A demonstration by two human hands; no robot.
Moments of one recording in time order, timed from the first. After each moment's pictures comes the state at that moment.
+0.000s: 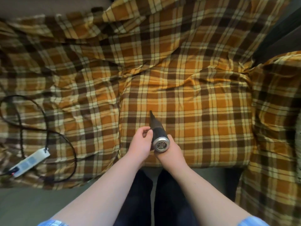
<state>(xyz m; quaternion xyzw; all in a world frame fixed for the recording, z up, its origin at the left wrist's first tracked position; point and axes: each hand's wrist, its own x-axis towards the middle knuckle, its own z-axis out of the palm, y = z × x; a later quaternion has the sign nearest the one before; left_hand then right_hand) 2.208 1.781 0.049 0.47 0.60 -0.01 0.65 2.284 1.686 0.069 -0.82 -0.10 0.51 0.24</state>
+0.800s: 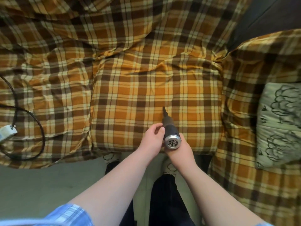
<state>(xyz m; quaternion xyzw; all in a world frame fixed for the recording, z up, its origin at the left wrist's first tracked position) 2.305 1.609 0.060 0.46 0.56 -0.04 0.69 2.375 1.509 0.065 -0.85 -0.07 0.46 0.26</state>
